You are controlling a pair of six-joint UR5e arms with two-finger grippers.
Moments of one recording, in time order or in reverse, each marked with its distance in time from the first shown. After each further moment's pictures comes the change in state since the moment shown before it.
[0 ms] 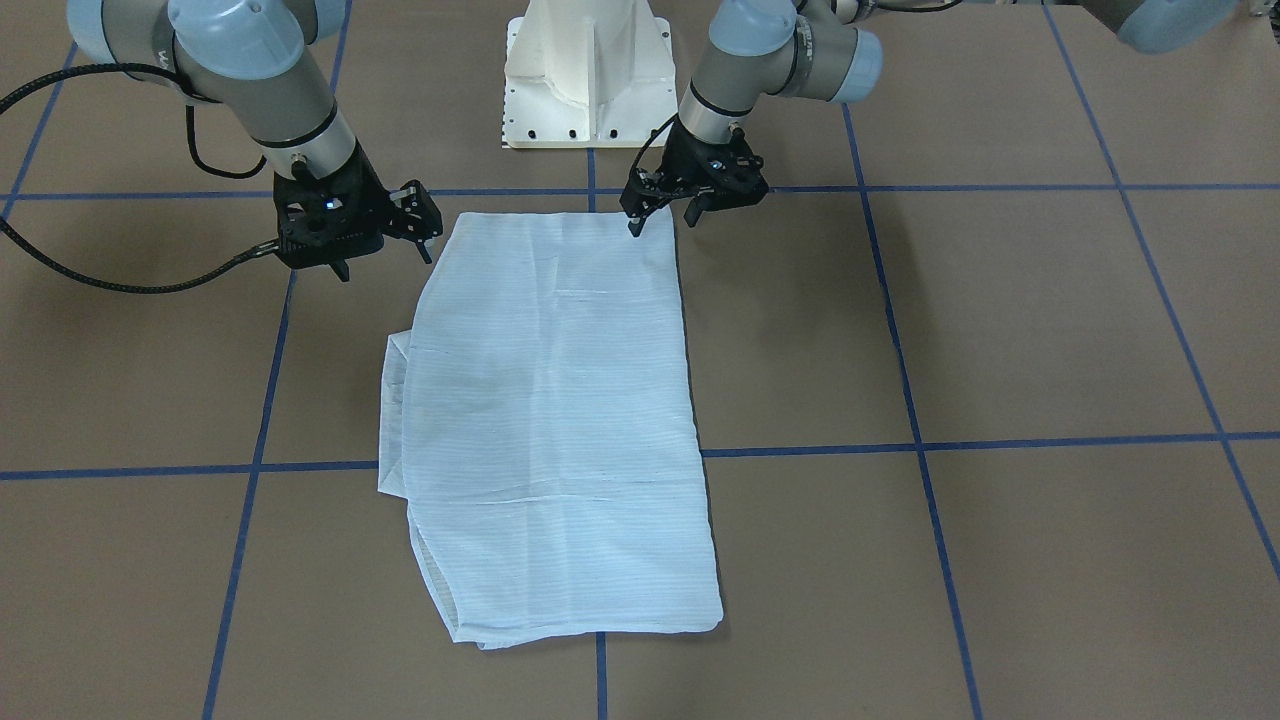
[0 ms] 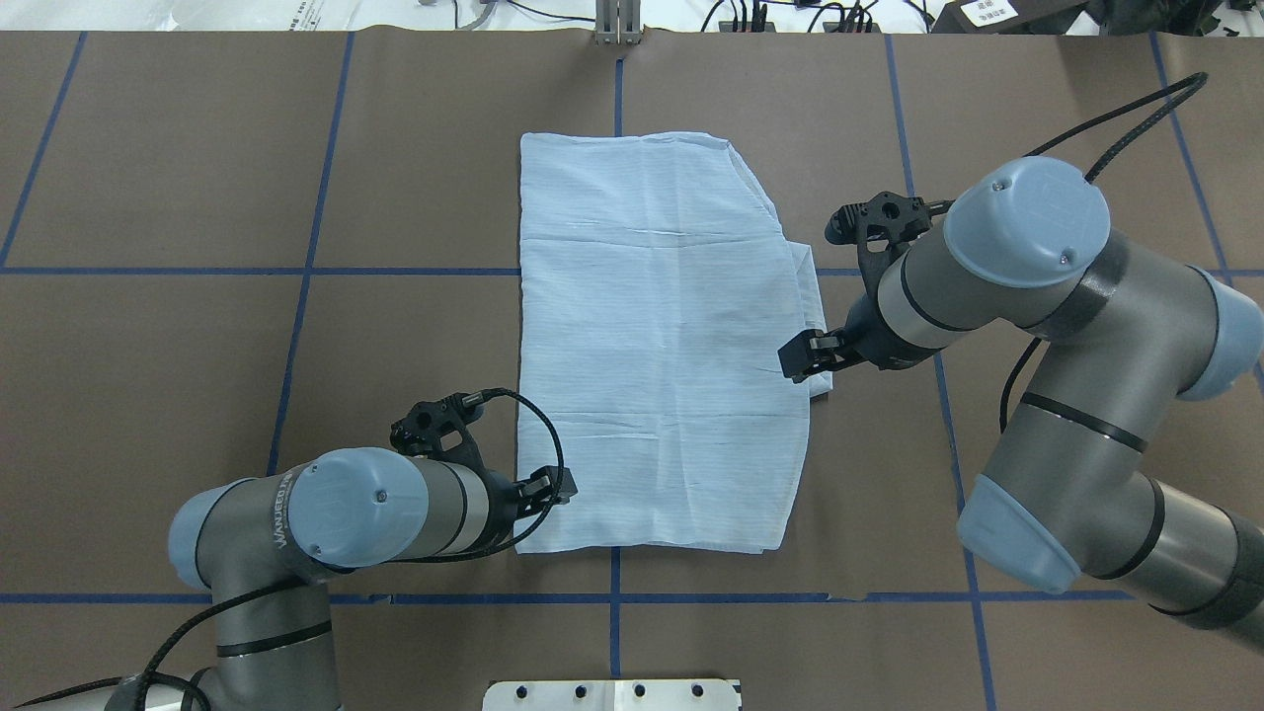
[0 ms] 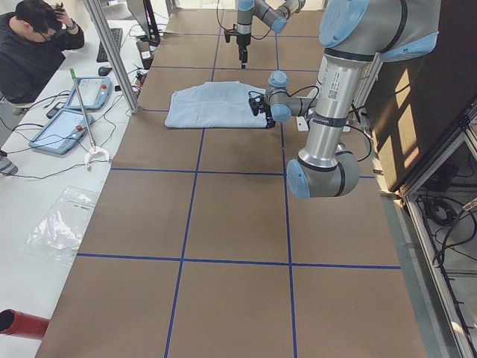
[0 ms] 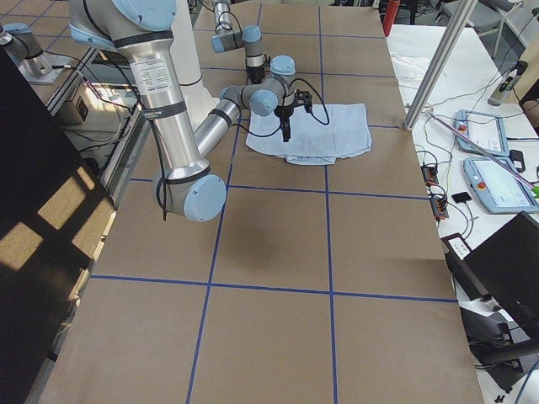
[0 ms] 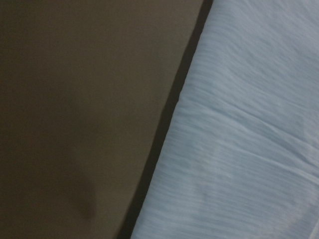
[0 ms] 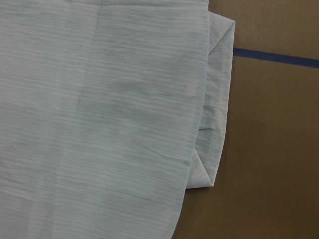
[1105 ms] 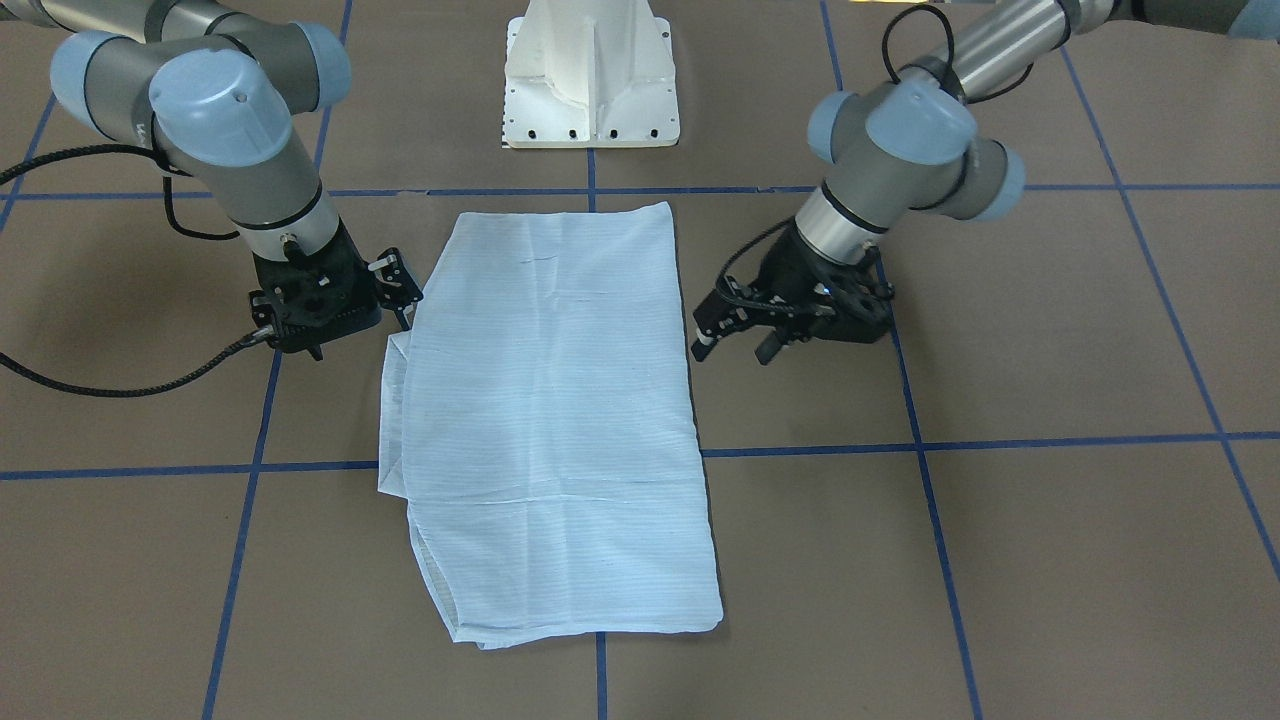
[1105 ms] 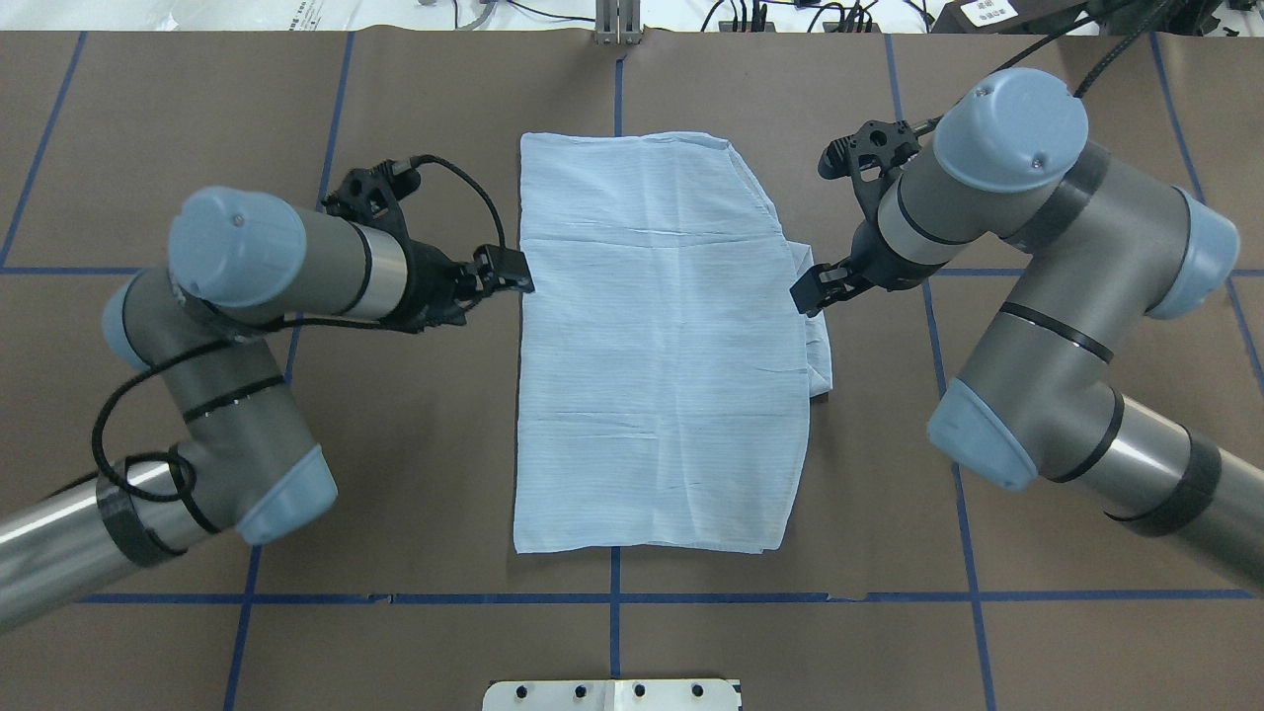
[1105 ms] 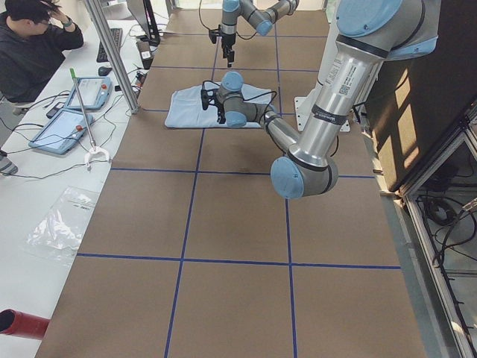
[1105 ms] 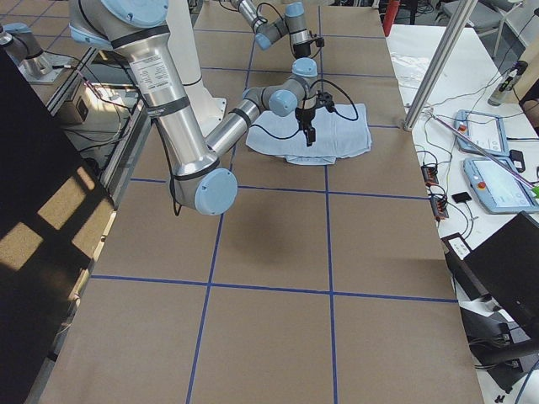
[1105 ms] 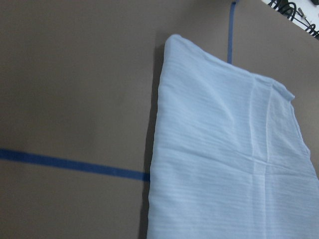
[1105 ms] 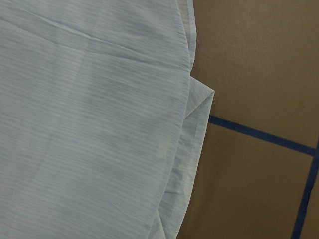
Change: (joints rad) left arm -0.321 -0.063 0.126 -0.245 -0.178 0.202; right arm 0.098 0.075 -0.116 -0.011 0.007 -0.215
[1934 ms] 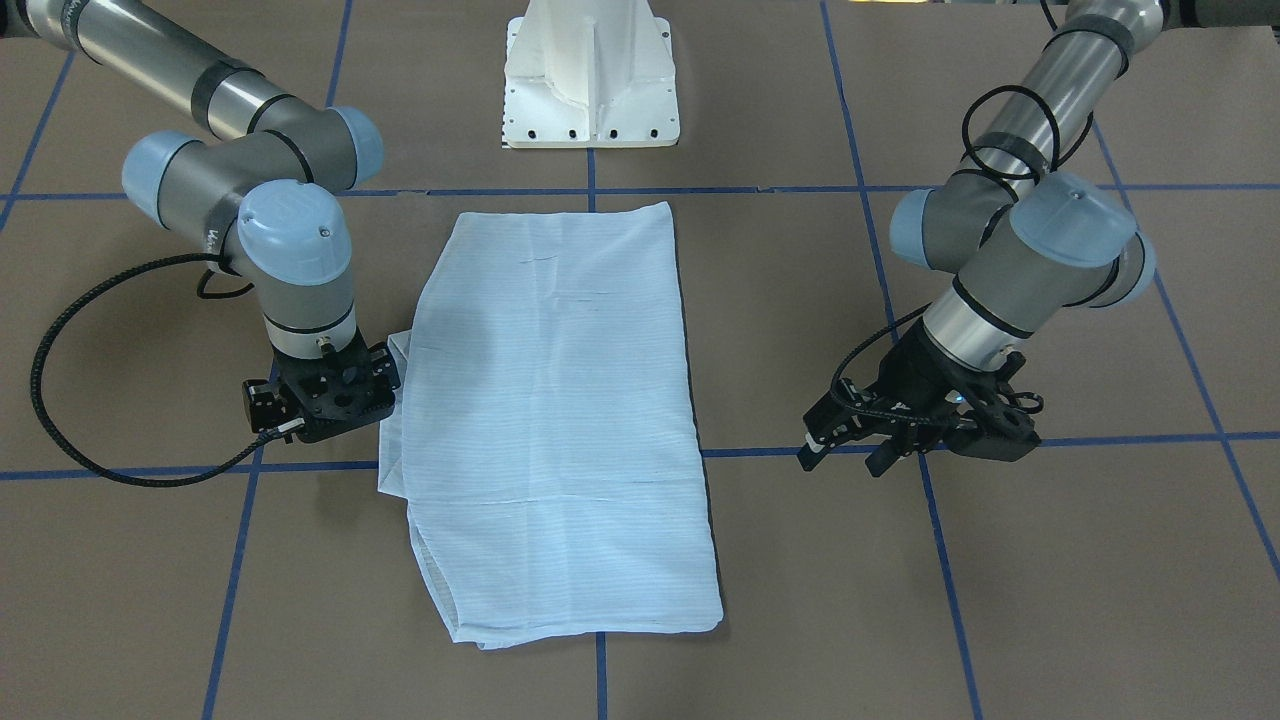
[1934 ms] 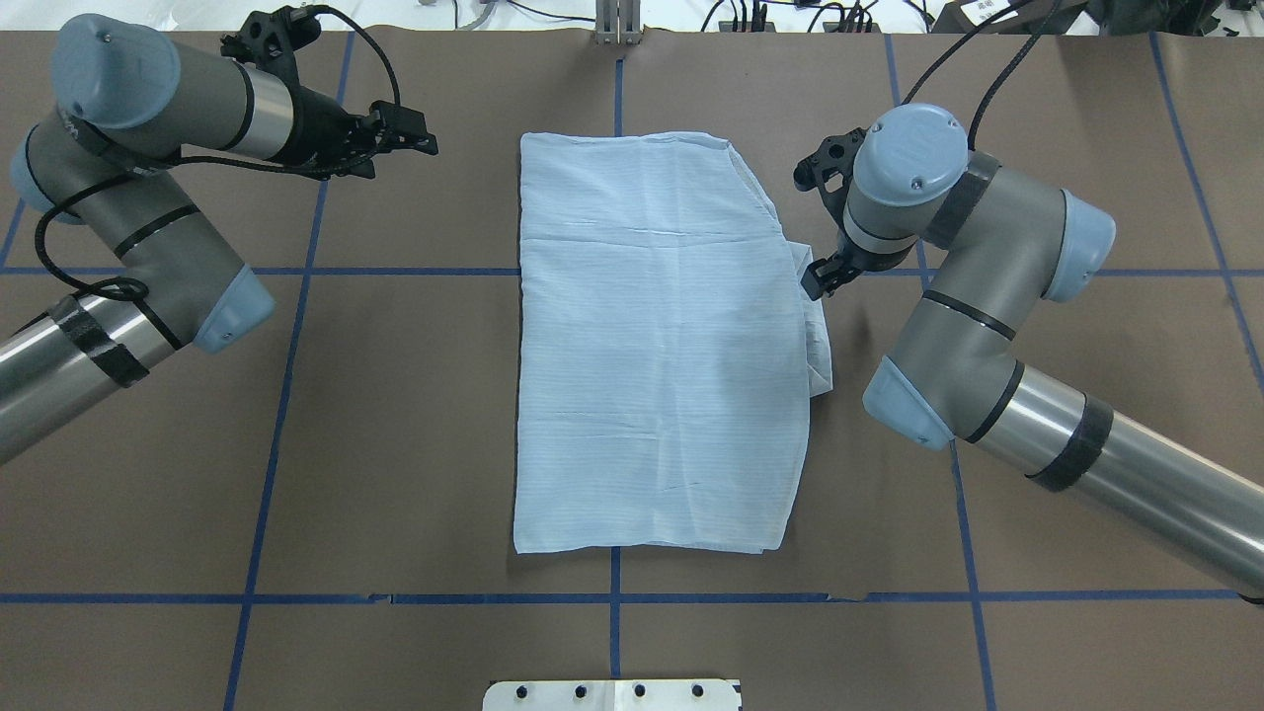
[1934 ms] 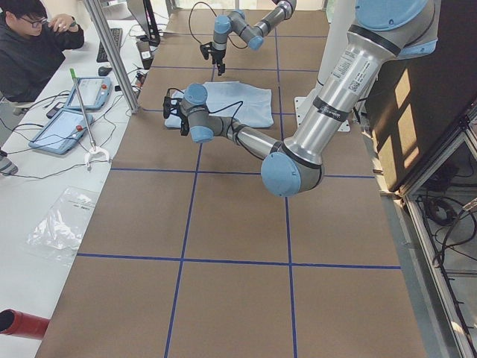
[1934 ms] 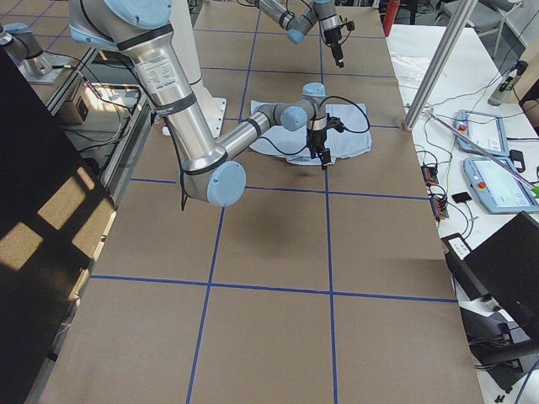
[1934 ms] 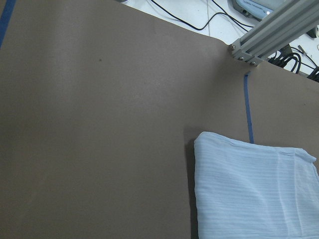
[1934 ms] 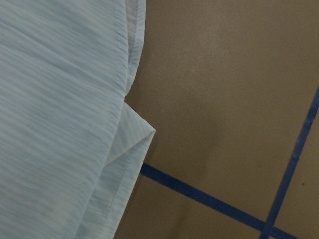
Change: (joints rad) left arm -0.312 -0.077 0.348 -0.285 -0.190 0.290; right arm -0.007 0.107 -0.280 0.021 -0.186 -0.234
